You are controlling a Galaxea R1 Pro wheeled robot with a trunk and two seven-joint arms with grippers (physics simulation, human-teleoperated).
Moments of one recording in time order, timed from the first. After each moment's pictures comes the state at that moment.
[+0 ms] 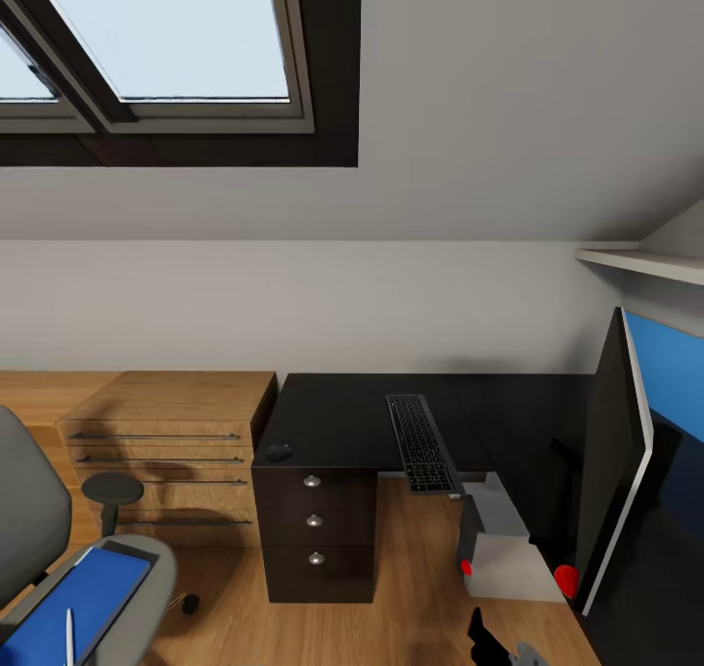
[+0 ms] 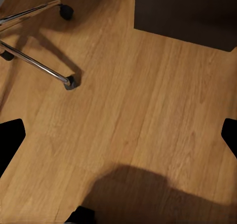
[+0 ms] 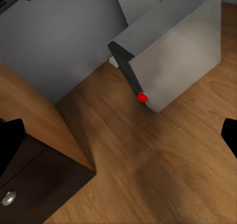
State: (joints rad) left arm -0.08 -0.10 -0.32 -0.60 0.41 -0.07 0.49; right arm -0.42 0.07 -0.02 0.02 -0.78 -0.76 0.13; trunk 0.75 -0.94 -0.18
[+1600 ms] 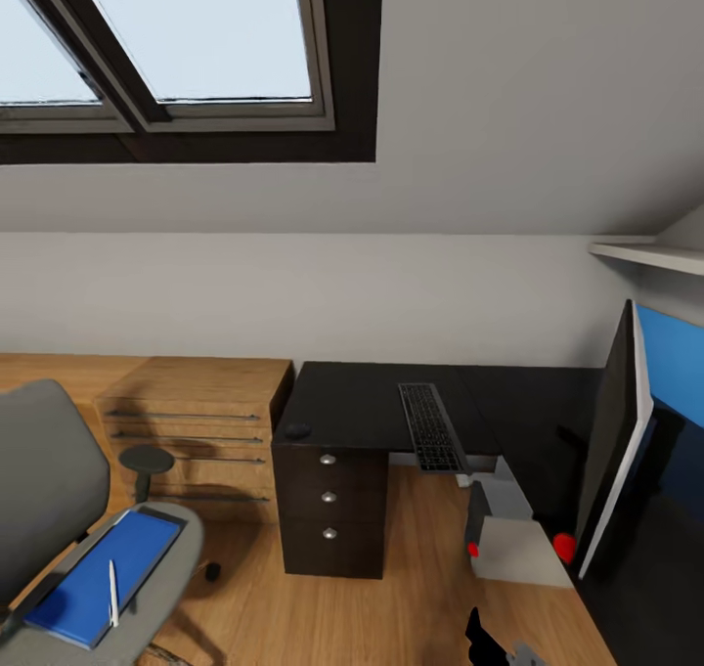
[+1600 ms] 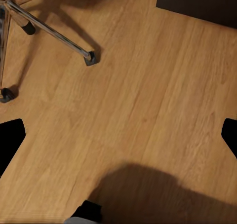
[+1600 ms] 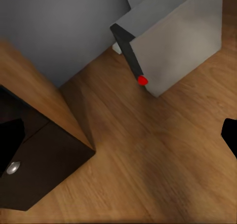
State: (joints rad) left arm -0.08 -0.09 -0.31 -0.59 0.41 -0.07 0.49; right arm -0.42 0.07 -0.02 0.02 -0.78 -0.76 0.12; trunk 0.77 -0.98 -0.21
